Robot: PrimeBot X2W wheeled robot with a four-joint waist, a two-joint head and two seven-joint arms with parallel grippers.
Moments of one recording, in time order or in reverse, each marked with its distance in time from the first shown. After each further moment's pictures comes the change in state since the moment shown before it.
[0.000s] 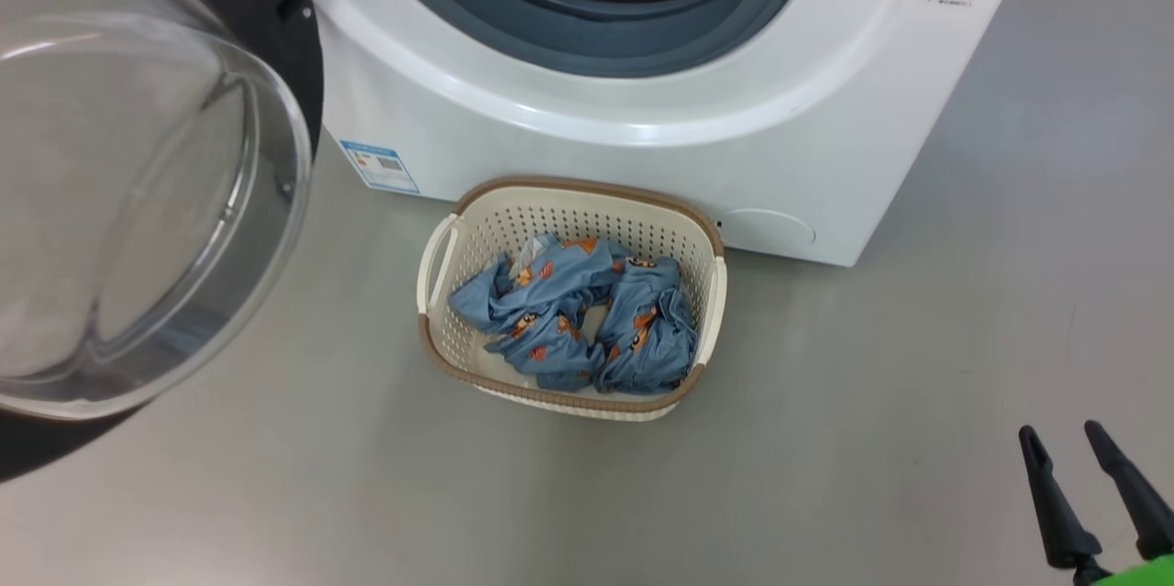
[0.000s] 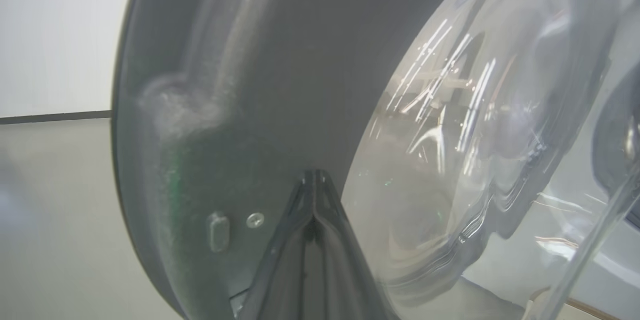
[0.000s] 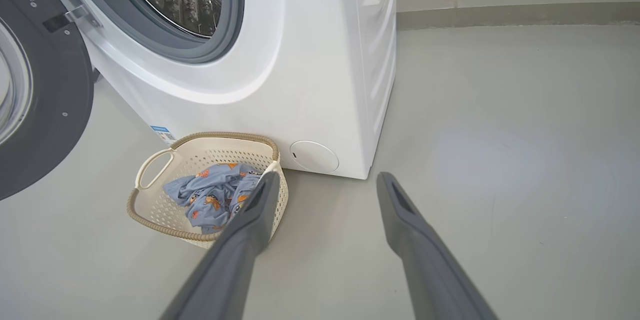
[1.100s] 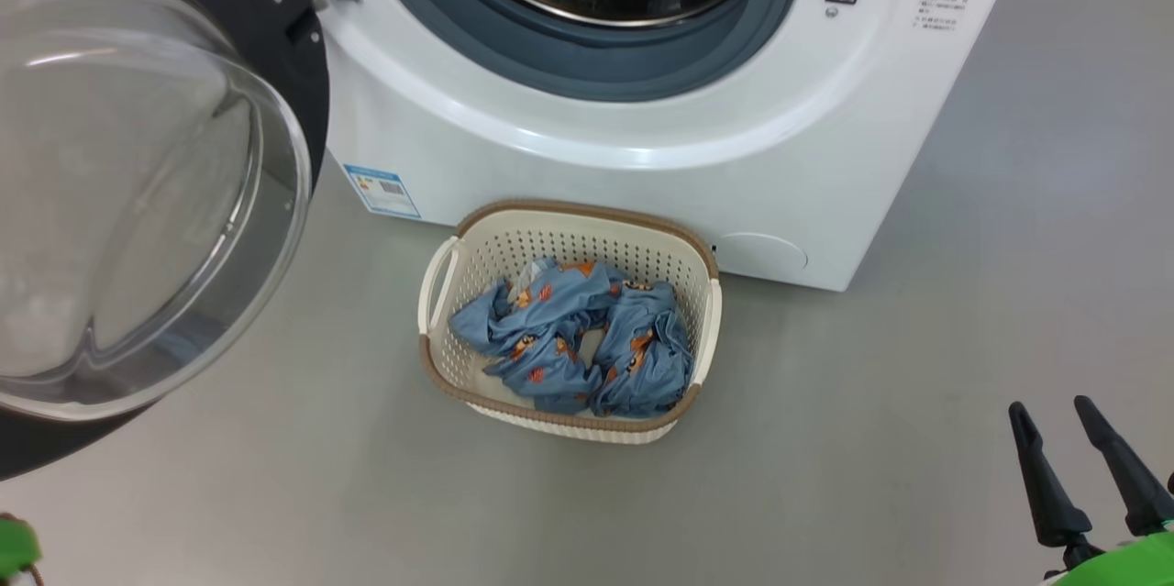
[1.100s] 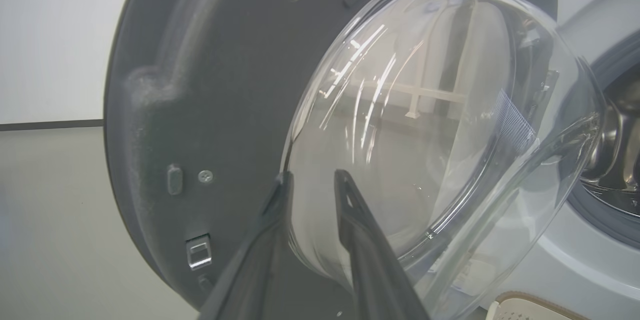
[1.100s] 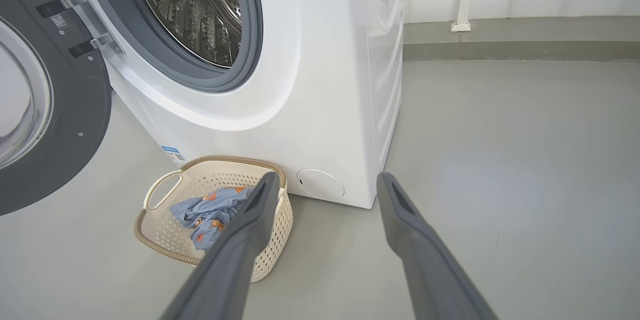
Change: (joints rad) left arm 0.036 -0.144 0.060 -0.131 0.114 -0.053 0.000; right arm -0.051 -0.013 0.020 0.005 0.002 0.000 0.000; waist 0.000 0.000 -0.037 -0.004
